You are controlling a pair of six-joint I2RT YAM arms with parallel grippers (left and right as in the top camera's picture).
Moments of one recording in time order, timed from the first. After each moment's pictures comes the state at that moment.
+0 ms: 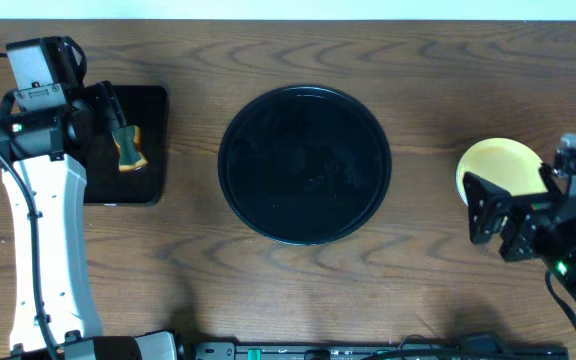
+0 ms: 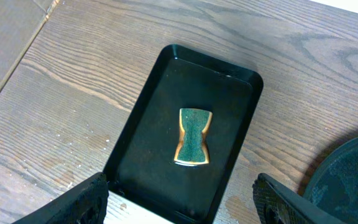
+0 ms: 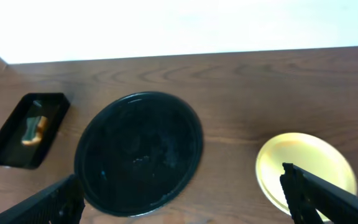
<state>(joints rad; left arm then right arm) 0.22 1.47 1.51 -0.92 -0.16 -0.09 0.16 0.87 1.55 -1.19 -0.07 0.17</state>
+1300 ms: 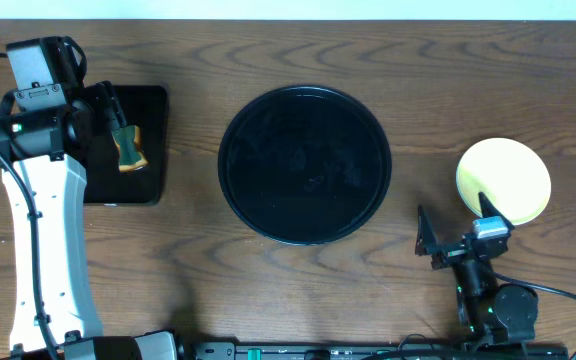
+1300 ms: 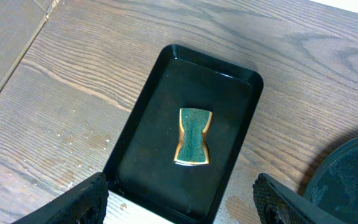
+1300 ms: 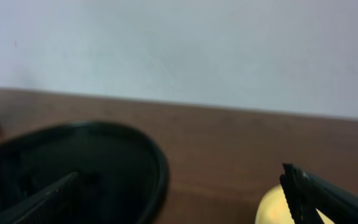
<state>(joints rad) 0.22 1.47 1.51 -0.92 -0.16 -0.09 0.11 0.05 0.02 0.03 -0.10 -0.01</state>
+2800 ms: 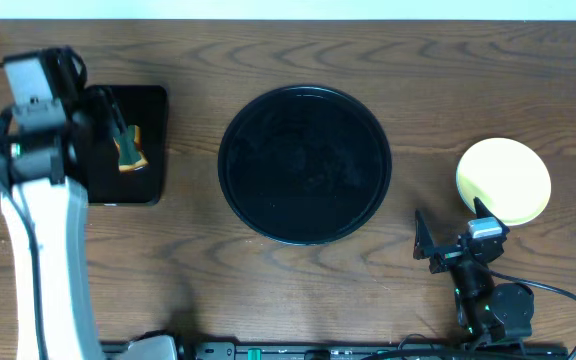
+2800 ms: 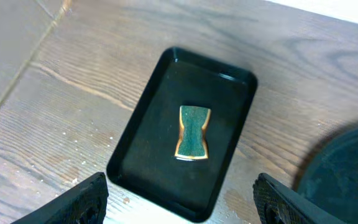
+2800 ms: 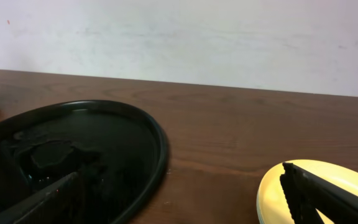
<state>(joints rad) 0.19 1.35 1.46 -0.93 -0.17 -0.09 0.11 0.02 0.01 -0.06 -0.10 -0.01</state>
